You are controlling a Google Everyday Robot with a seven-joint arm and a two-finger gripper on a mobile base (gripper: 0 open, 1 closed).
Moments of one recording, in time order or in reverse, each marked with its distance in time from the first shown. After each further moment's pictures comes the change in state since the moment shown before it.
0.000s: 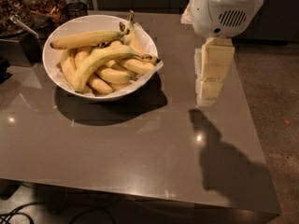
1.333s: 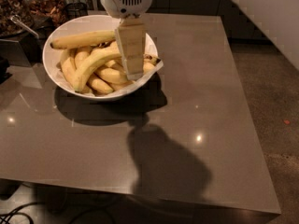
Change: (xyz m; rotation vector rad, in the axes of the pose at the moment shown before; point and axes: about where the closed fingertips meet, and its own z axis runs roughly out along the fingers) arm -0.128 -0.055 0.018 0.021 0.017 -0.245
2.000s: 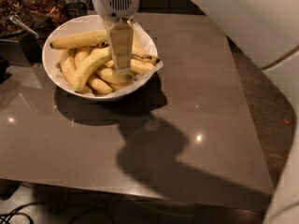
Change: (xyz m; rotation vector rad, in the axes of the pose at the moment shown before) arm -0.014 -0.033 0.038 -0.051 -0.030 -0.013
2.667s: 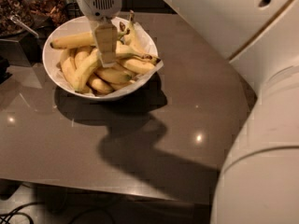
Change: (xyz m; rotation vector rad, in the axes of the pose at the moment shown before) arm -0.023 -0.027 0.017 -0.007 -0.003 -0.033
